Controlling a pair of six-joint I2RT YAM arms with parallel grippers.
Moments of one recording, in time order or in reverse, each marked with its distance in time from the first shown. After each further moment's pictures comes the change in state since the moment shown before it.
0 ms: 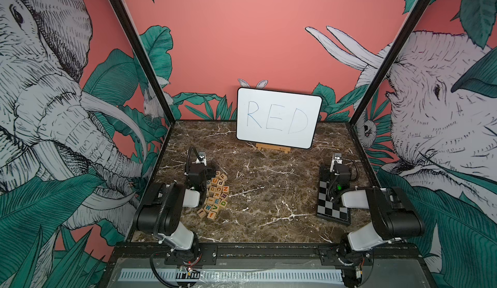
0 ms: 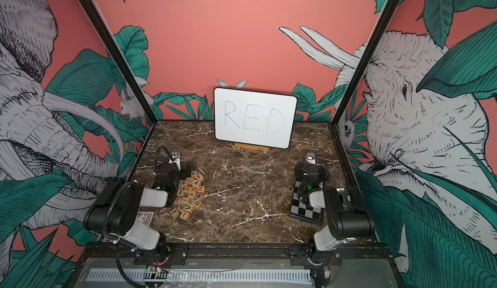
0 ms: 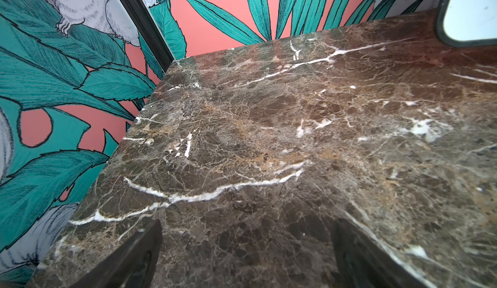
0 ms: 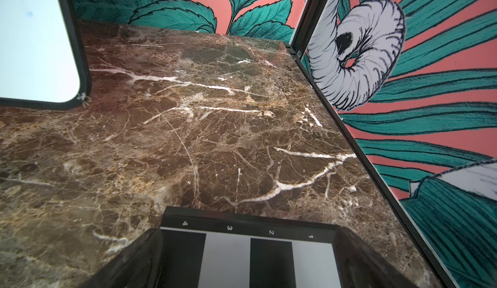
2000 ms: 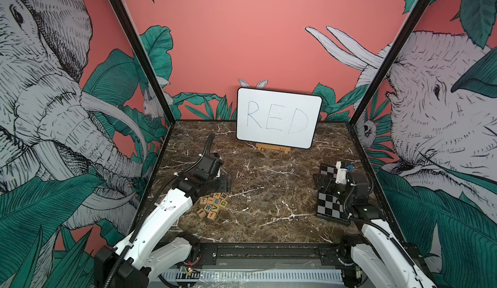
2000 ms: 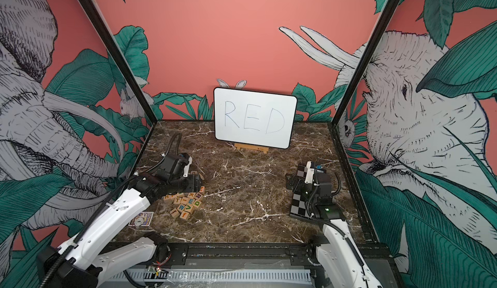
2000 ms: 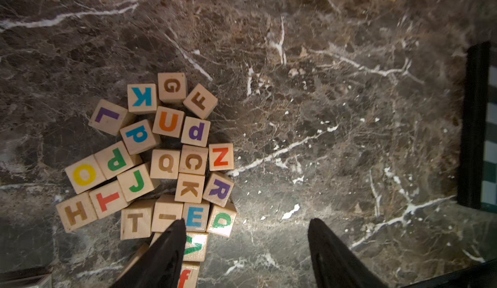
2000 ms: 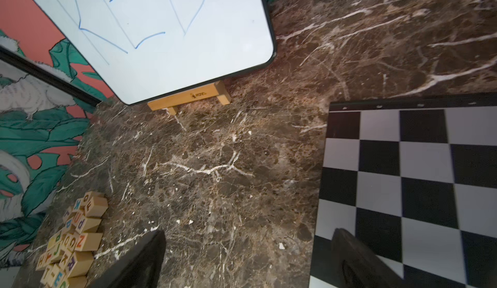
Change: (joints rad) left arm -0.408 -0.530 0.532 -1.733 0.231 -0.588; right arm 0.062 -0.818 0.014 -0.943 -0.587 0.469
